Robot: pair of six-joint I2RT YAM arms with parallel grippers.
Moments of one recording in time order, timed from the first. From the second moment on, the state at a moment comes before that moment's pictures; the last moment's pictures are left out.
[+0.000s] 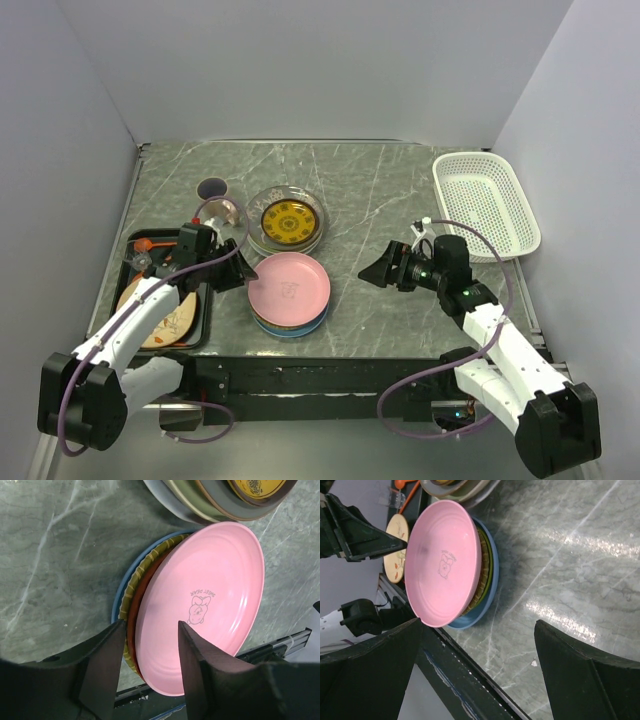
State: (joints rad) left arm -0.27 1.05 0.66 -0.48 0.26 -0.68; right arm 0.26 0.86 0.47 -0.14 -0.59 0.62
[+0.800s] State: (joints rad) left arm -0.37 1.13 0.66 -0.47 0.21 -0.68; right arm 0.26 0.88 0.44 -0.14 -0.57 0.62
